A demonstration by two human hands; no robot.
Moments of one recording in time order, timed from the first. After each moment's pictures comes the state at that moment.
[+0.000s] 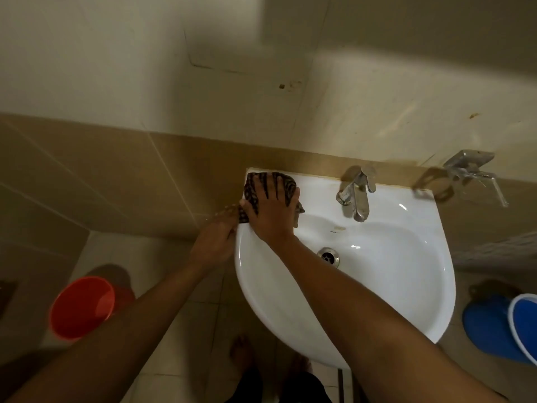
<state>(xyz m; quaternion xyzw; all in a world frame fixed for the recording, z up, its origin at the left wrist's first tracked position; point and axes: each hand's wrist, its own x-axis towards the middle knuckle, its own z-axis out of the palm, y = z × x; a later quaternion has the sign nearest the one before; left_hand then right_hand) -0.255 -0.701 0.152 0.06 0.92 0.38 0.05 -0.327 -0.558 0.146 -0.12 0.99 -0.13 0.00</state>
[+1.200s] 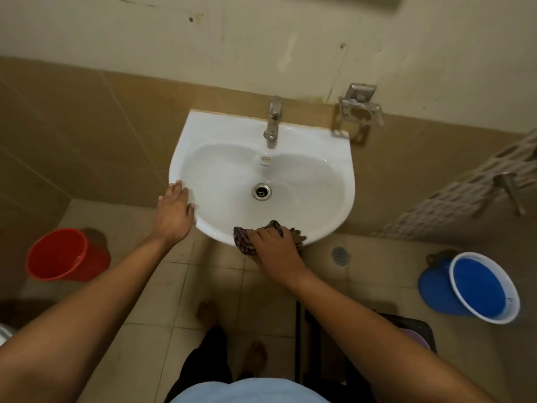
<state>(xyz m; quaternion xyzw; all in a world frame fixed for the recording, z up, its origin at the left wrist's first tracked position) -0.098 -0.579 0.164 -0.08 0.97 0.20 0.03 -0.069 -0.310 0.144 -0.33 0.94 -0.06 -0.03</state>
